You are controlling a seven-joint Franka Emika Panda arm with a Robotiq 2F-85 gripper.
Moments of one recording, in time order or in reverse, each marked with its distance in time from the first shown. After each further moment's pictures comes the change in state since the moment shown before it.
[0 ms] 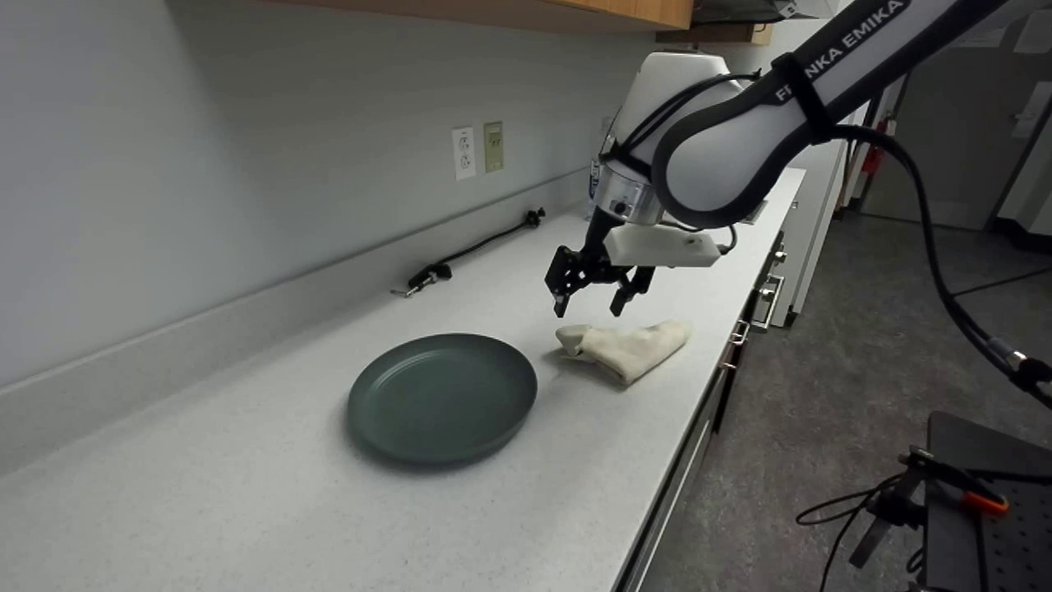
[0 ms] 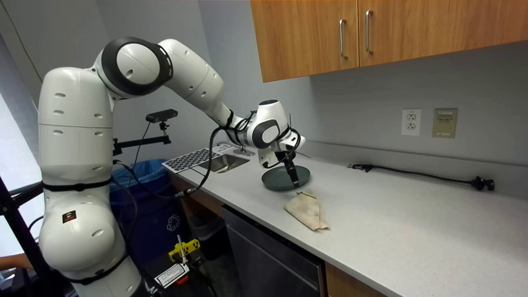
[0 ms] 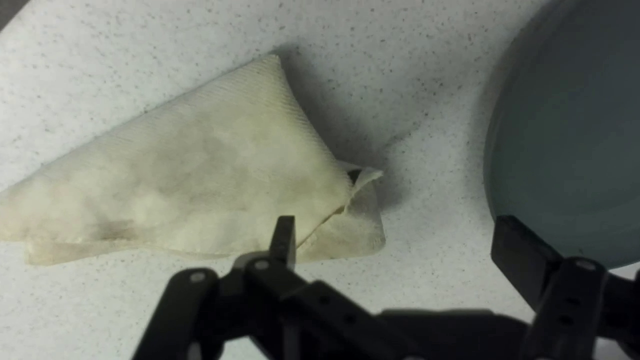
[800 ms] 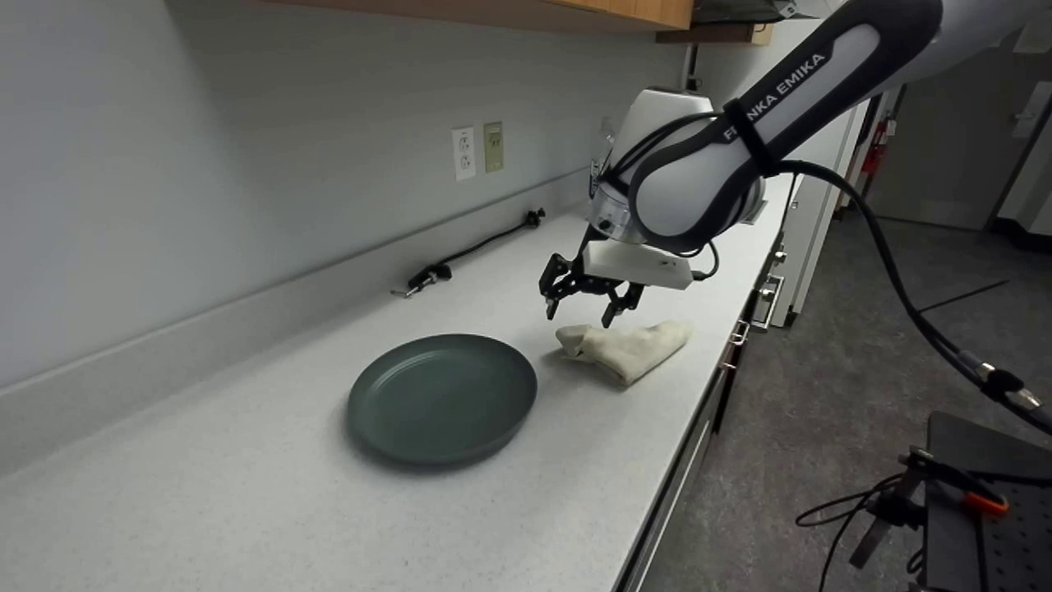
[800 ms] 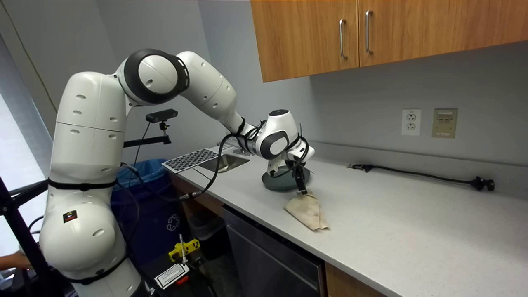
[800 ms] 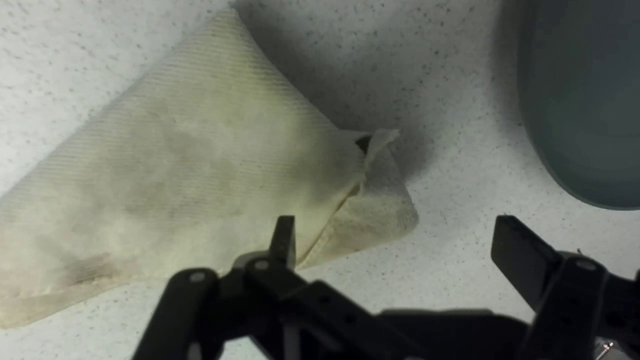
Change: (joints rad) arm 0.010 0.115 -0.047 0.062 0.100 0.093 0.079
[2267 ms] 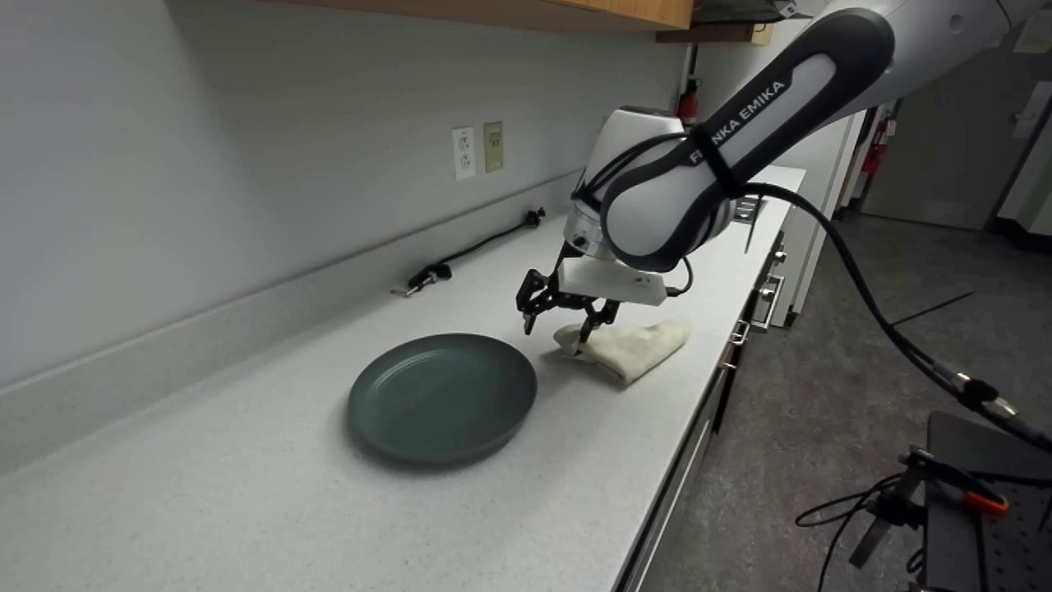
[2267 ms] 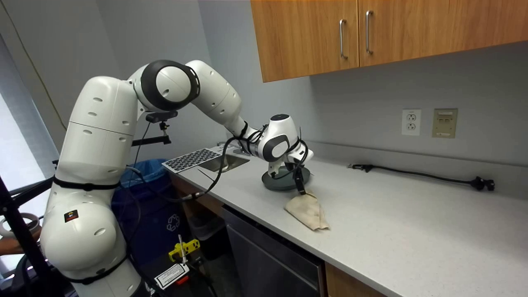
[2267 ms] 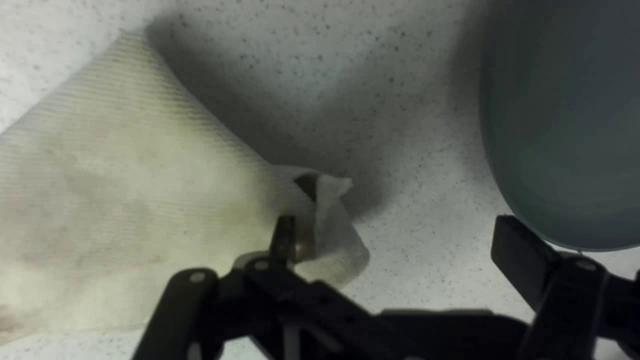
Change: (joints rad) arm 0.016 0.092 0.025 0.091 0.018 0.000 -0.008
